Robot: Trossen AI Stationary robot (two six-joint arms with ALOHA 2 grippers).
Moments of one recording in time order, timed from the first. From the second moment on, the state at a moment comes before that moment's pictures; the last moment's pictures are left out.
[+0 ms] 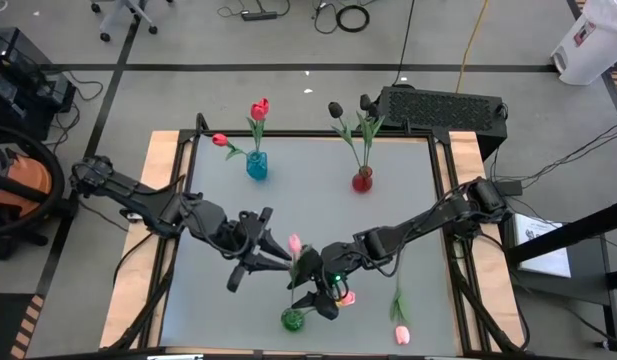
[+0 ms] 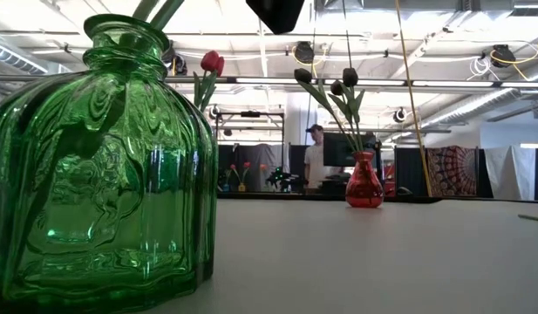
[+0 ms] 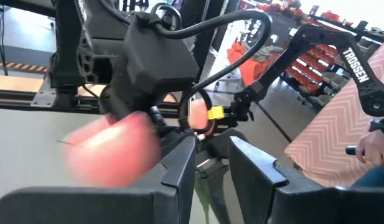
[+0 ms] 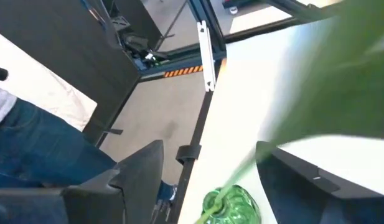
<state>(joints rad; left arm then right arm) -0.40 1.28 1.20 -0.11 -0.01 -0.28 0.36 1.83 1.33 0.12 -0.16 0.49</state>
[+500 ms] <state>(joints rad) -0.42 1.28 1.20 -0.13 -0.06 -0.28 0.35 1.83 1.33 0.10 -0.16 0.48</state>
